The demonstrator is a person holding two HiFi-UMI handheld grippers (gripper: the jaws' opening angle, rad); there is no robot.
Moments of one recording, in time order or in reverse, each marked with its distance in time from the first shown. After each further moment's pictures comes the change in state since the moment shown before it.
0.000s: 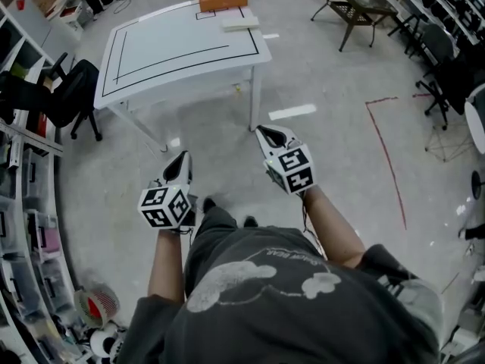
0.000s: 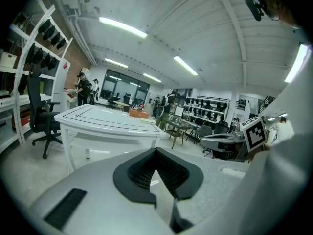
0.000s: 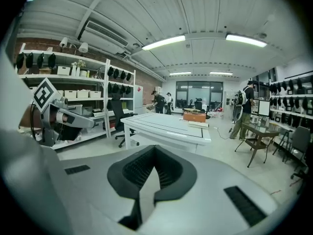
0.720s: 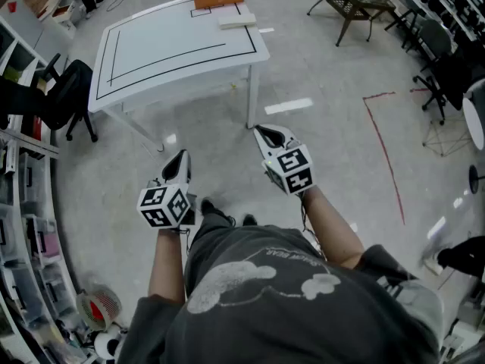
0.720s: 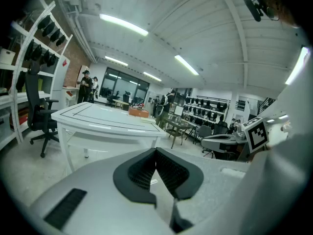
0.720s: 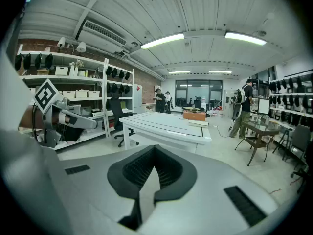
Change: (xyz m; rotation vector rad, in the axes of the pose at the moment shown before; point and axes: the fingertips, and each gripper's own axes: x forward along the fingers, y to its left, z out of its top) left arm 0.022 0.011 0.007 -0.010 0.012 -0.014; right arm 0.015 -0.007 0.003 0.013 0.010 -0.007
